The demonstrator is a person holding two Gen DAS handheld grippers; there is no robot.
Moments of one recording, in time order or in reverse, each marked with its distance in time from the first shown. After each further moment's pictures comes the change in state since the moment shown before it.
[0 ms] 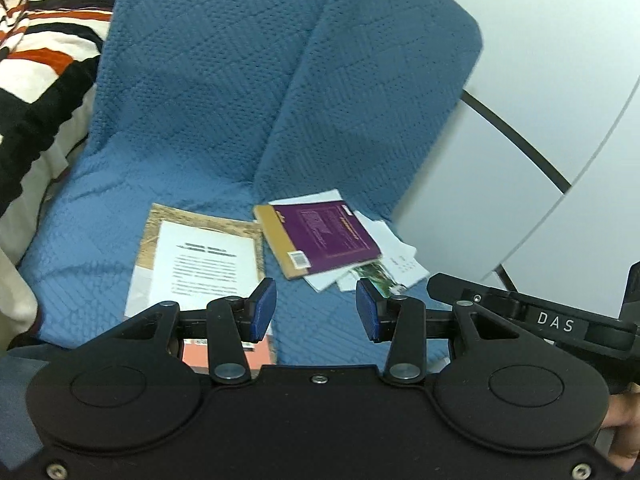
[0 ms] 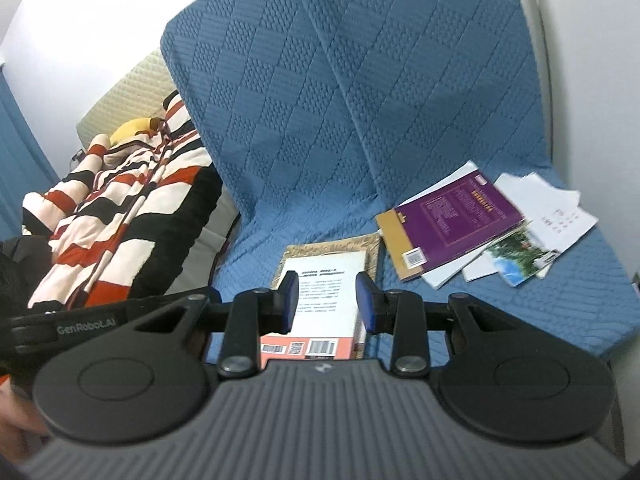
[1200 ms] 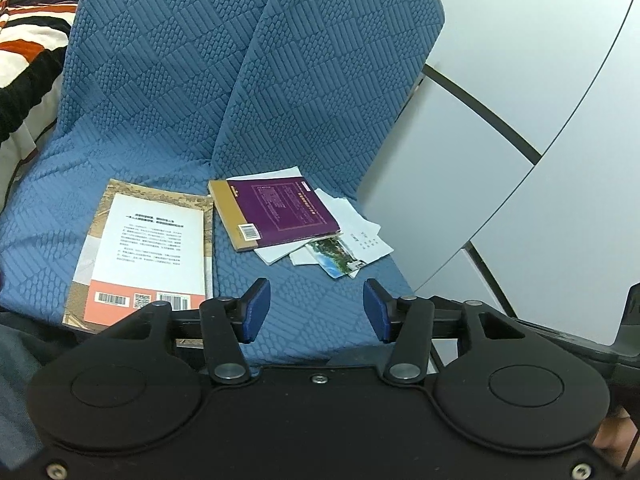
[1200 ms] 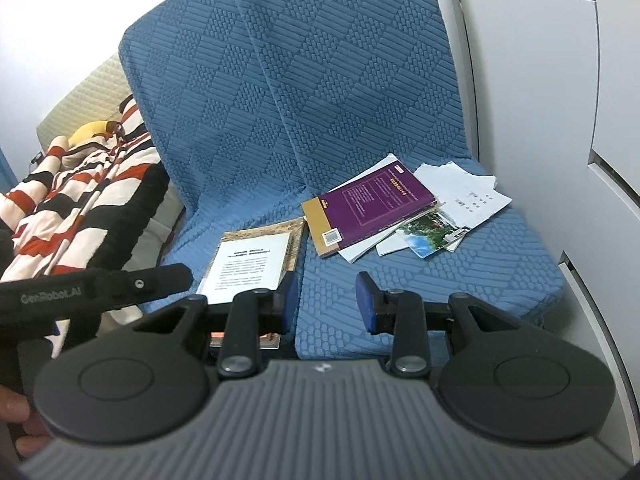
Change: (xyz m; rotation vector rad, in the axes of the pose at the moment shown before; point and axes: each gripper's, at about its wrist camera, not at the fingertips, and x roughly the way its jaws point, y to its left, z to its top) left arm 0.009 -0.058 -0.035 0.009 0.023 -0.043; right arm -0.054 -0.043 -0.038 0.009 -0.019 -0.147
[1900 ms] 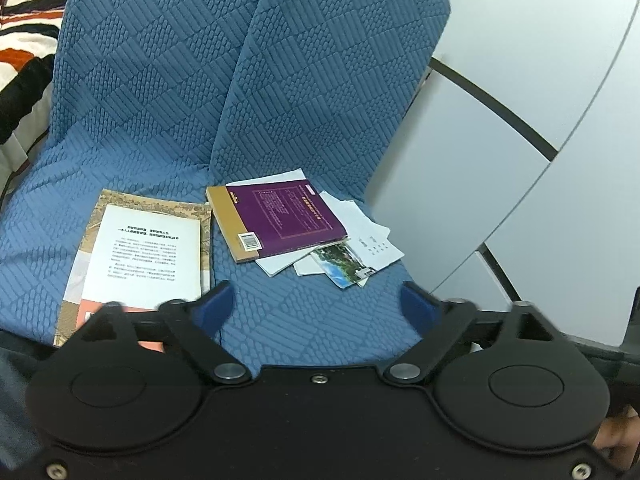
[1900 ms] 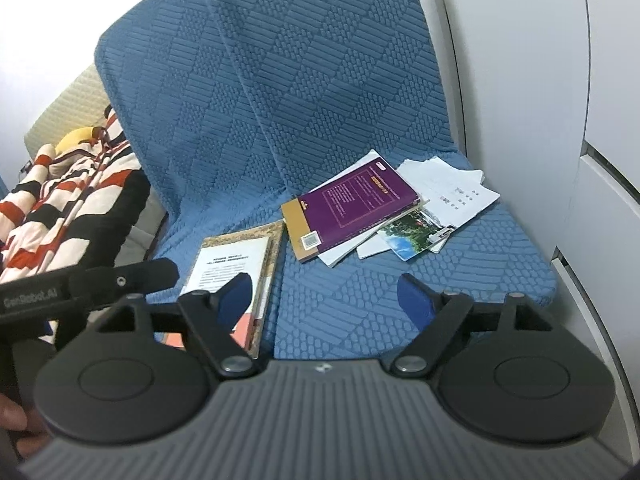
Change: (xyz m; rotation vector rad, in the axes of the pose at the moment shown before) left arm 0.040 -0.006 0.015 0.020 0.006 0.035; right arm 0.022 -0.026 0.010 0.037 0.021 -0.019
